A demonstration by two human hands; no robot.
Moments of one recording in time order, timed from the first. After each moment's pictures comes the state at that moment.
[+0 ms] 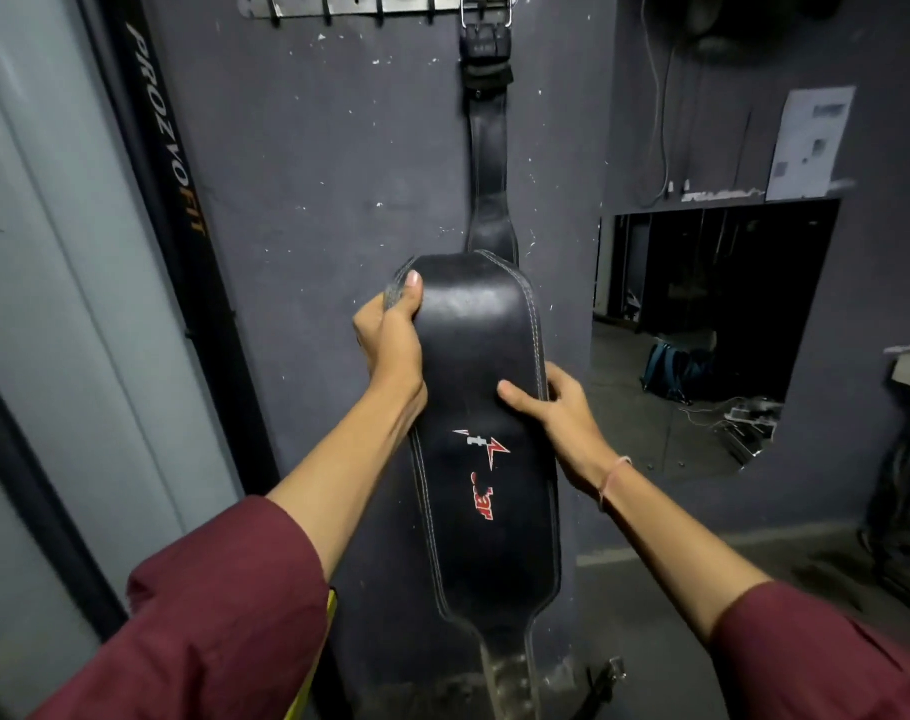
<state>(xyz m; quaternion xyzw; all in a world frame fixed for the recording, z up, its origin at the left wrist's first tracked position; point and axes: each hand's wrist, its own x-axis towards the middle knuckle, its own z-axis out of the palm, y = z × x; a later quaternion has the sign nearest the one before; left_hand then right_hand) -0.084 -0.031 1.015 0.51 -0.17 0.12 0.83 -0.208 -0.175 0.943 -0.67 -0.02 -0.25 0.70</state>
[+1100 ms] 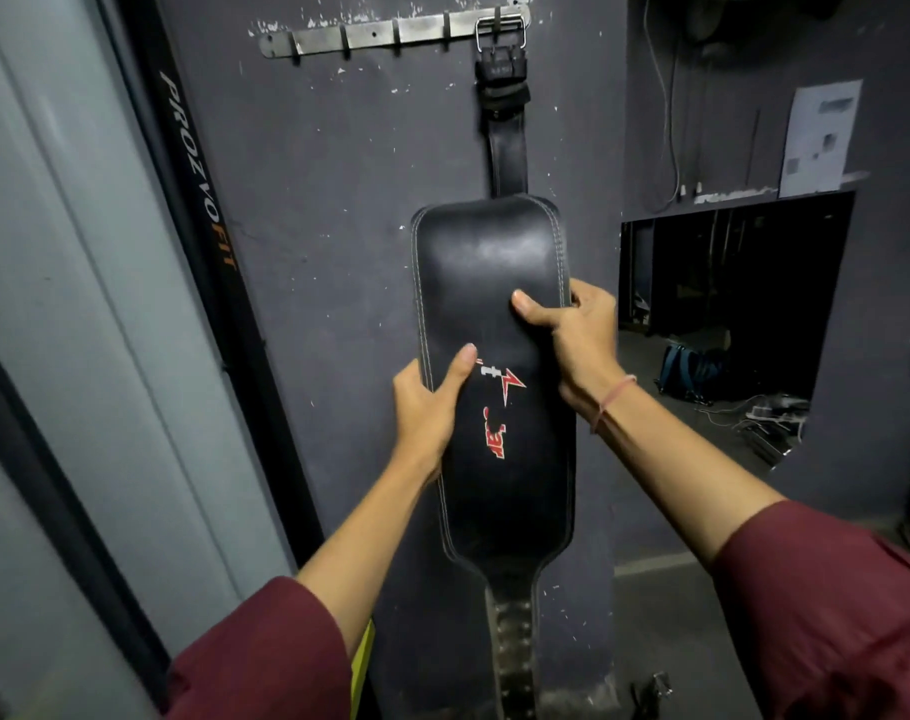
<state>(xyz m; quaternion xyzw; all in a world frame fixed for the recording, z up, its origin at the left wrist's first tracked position) -0.111 0.011 0.983 0.59 -0.25 0.08 0.76 -0.164 -0.131 1.039 -0.55 -0.02 -0.41 0.73</state>
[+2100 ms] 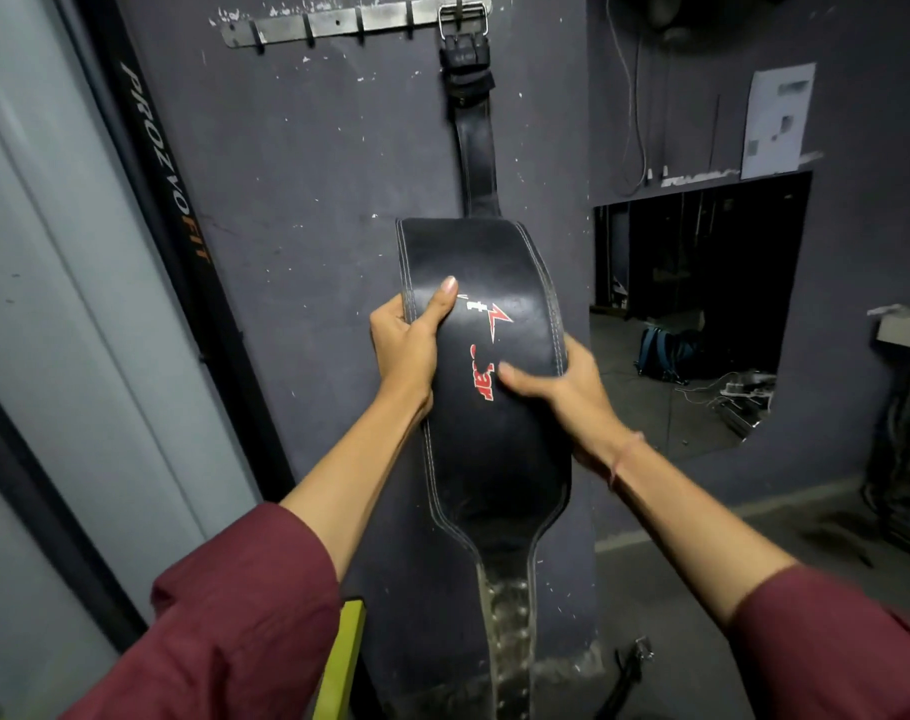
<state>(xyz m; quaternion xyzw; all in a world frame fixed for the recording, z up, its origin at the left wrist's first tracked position) -0.115 -0.006 1.023 0.54 -0.28 0.08 0.79 -0.230 -0.132 0.973 -0.62 -0.03 -0.31 0.72</state>
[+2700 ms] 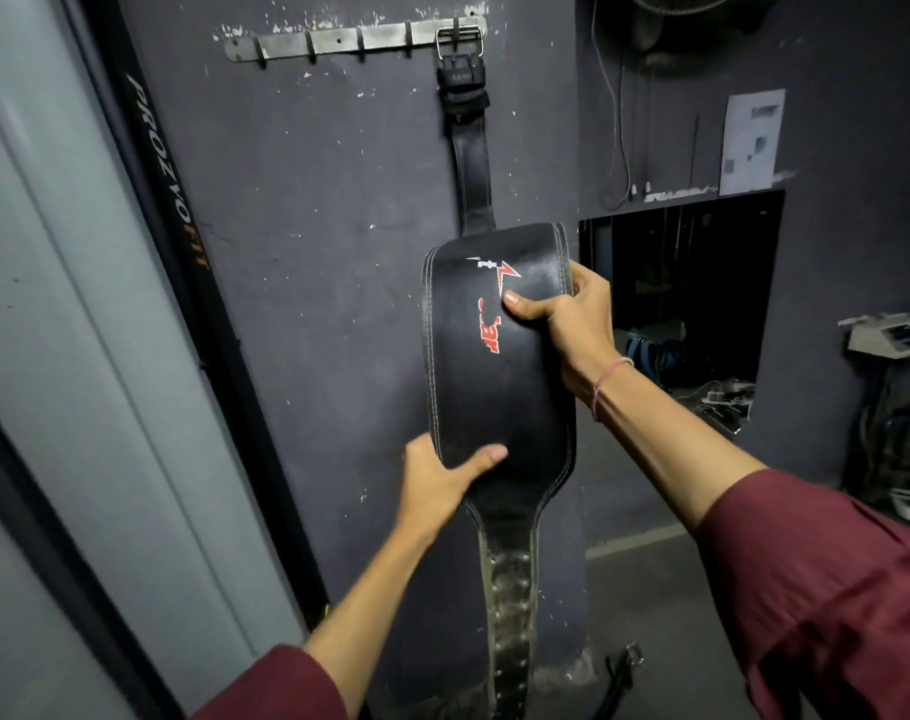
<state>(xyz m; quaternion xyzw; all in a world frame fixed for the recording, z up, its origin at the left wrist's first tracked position) -0.162 0.032 0.916 0.67 -0.31 0.02 0.67 -0.221 -0.126 1.048 -0.59 0.00 -0.42 0.69</state>
